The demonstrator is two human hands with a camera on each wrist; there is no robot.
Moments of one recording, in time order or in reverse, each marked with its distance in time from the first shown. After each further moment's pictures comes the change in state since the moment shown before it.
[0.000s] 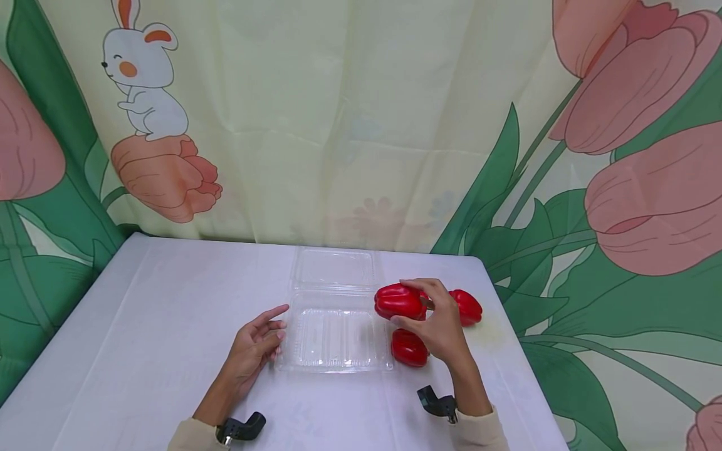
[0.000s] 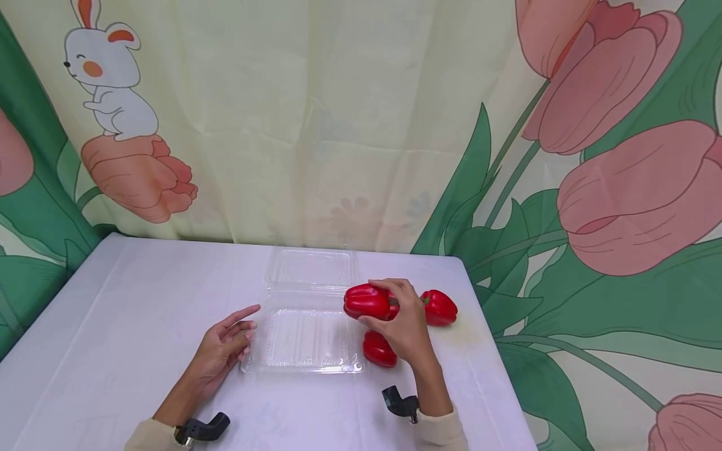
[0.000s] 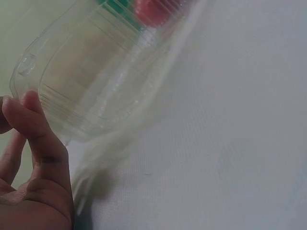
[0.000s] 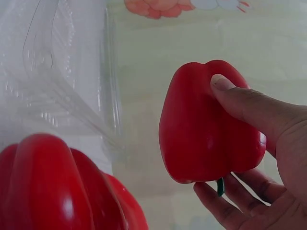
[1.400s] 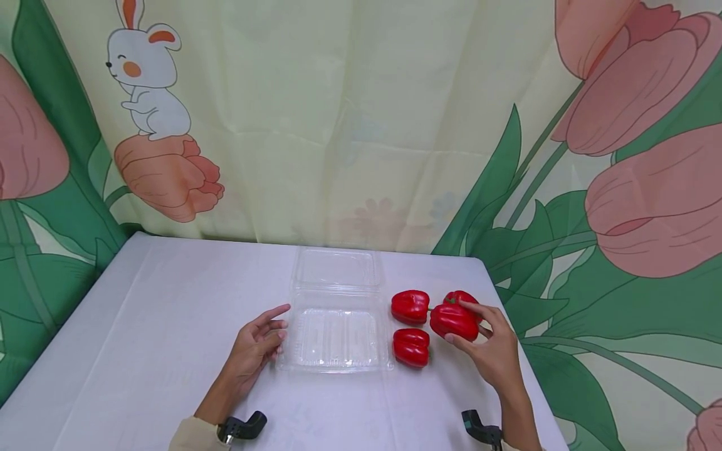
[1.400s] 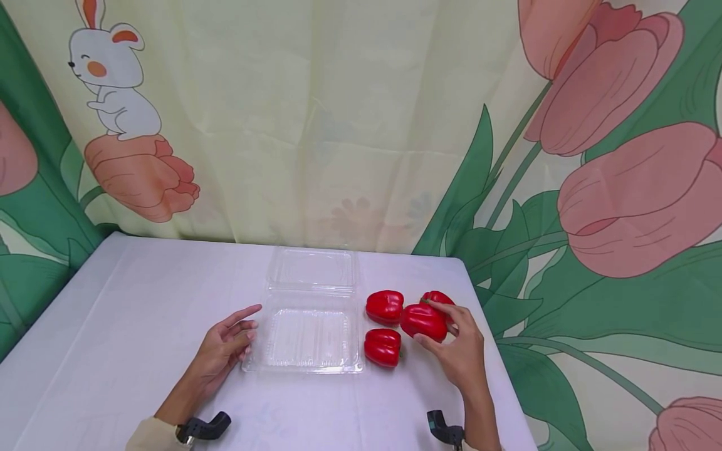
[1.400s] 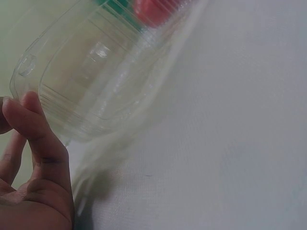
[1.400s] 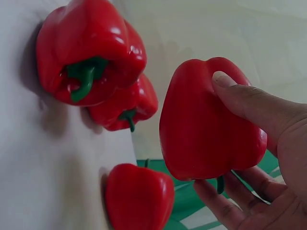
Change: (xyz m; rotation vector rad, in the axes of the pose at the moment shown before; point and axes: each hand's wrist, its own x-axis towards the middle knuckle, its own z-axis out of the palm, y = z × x) left_hand -0.001 0.002 0.003 0.001 0.014 -0.014; right_hand -0.041 0.063 -0.061 -0.117 0.148 0.161
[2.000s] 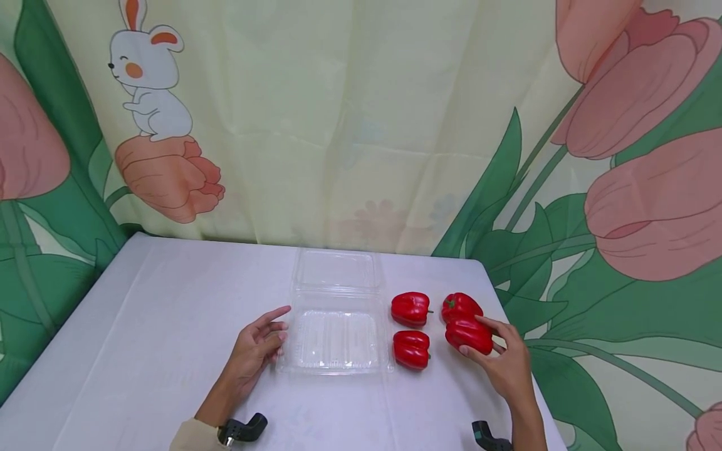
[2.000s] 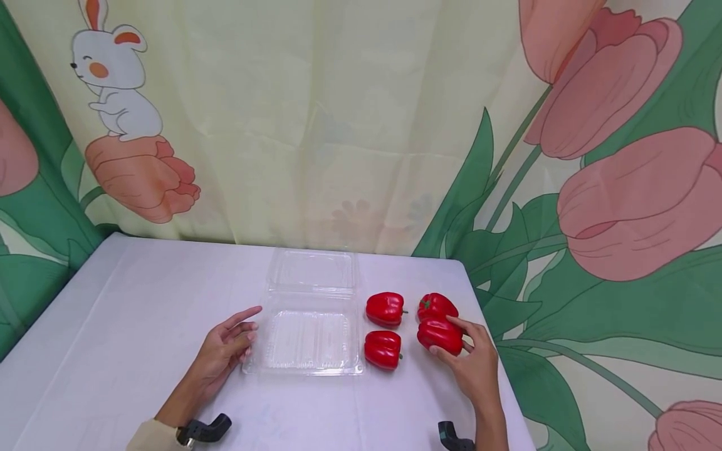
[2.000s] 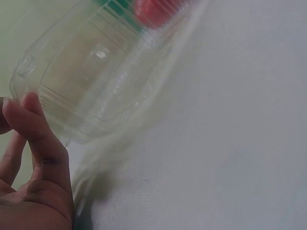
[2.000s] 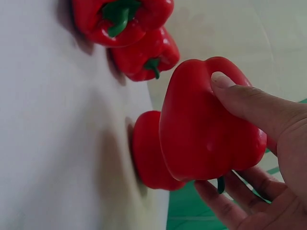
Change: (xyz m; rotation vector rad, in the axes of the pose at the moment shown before) left_hand -0.001 0.000 0.001 -0.002 0.005 -0.008; right_hand -0.009 0.032 -0.008 -0.028 0.011 0.140
